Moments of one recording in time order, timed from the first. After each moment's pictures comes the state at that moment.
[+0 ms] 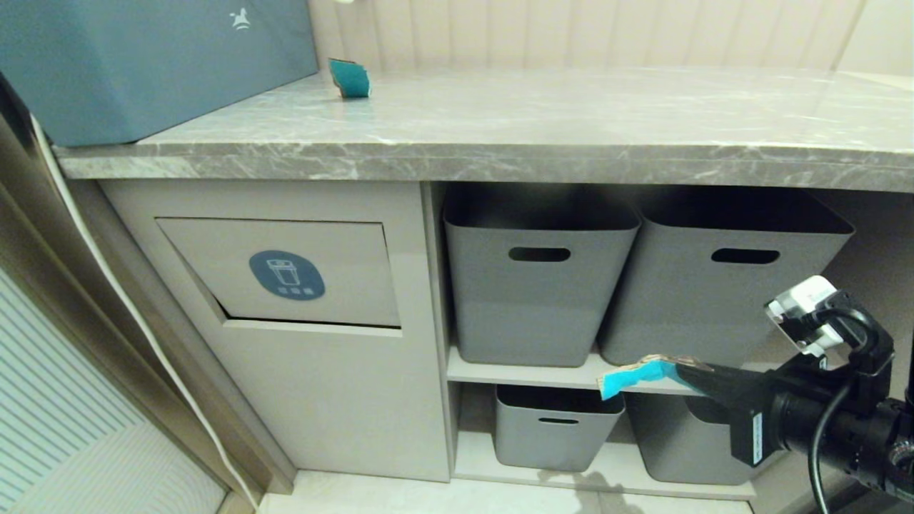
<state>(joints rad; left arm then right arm) -0.06 0.35 -0.44 -0.05 -0.17 -0.13 0.49 1.28 -0.47 -0.48 -0.06 -0.03</state>
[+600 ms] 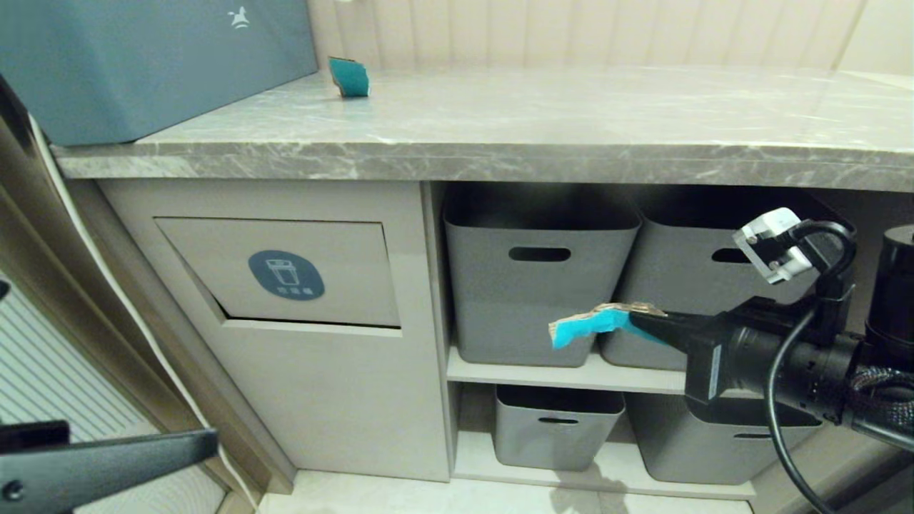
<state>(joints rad) -0.45 0.91 -0.66 -0.12 -0.68 -0.64 0.56 1.37 -0.66 -0.48 0.01 0.08</state>
